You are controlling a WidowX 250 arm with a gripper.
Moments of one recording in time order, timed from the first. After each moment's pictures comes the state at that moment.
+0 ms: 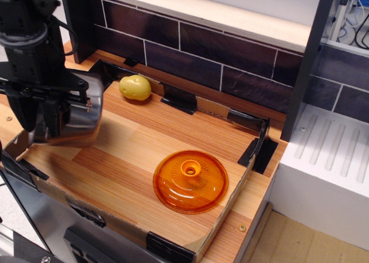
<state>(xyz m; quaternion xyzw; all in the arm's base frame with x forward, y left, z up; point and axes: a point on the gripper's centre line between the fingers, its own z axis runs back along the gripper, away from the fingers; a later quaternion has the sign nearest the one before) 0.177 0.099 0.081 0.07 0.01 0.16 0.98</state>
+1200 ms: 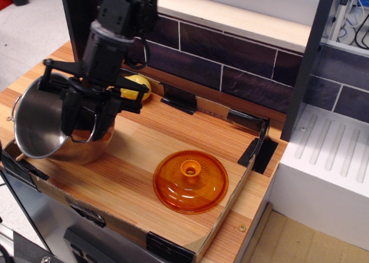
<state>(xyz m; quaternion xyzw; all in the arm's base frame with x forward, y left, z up) 0.202 0.064 0.067 0.19 0.17 0.35 0.90</state>
